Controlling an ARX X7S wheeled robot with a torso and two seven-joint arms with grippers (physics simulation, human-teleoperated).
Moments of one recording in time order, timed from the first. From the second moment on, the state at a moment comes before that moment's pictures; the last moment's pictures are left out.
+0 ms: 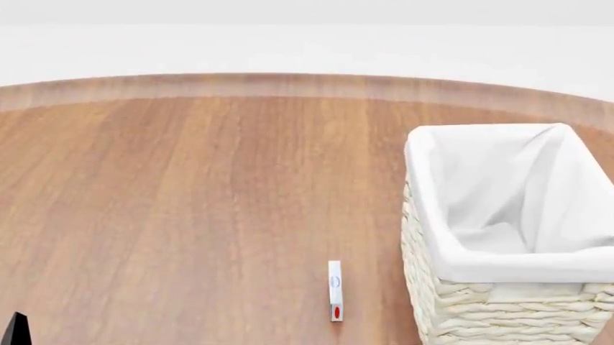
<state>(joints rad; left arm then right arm) 0.35 -0.27 -0.02 0.69 -0.41 0.04 -0.14 -0.66 0.57 -0.76 -0.22 -0.12 -0.64 1.05</state>
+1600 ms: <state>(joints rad) 0.36 -0.29 0.01 0.65 -0.43 0.08 -0.15 -0.46 0.48 -0.87 0.20 0.17 -0.79 0.92</state>
